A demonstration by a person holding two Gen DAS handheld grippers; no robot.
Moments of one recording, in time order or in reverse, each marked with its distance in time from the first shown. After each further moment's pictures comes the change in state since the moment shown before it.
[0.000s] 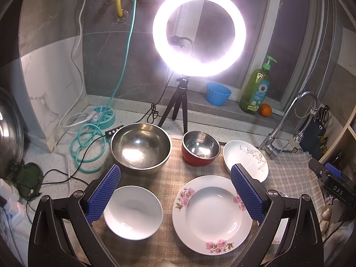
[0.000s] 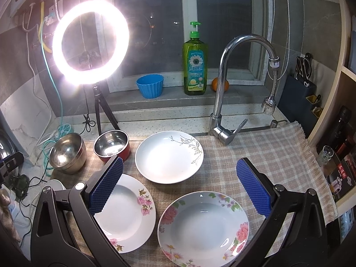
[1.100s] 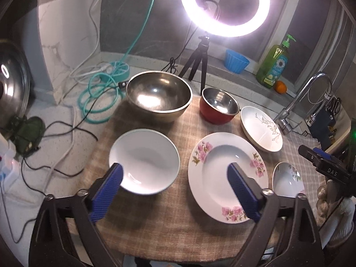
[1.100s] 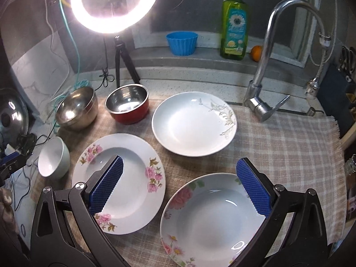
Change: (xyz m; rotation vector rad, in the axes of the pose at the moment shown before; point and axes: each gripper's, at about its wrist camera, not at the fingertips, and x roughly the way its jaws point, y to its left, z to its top) left arm 0.016 0.028 -0.061 -0.104 0.190 0.036; right arm 0.074 0.016 -0.028 -0.158 0.247 0.210
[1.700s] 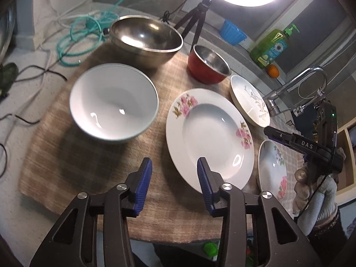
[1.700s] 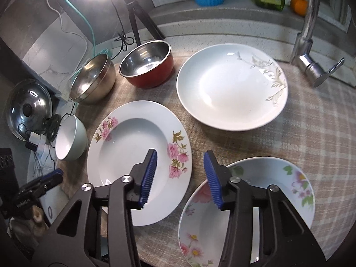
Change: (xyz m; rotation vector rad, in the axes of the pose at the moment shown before) left arm 0.039 -0.001 -0.041 -0.138 0.202 -0.163; right arm 0.070 -0.007 0.000 0.058 0.265 0.269
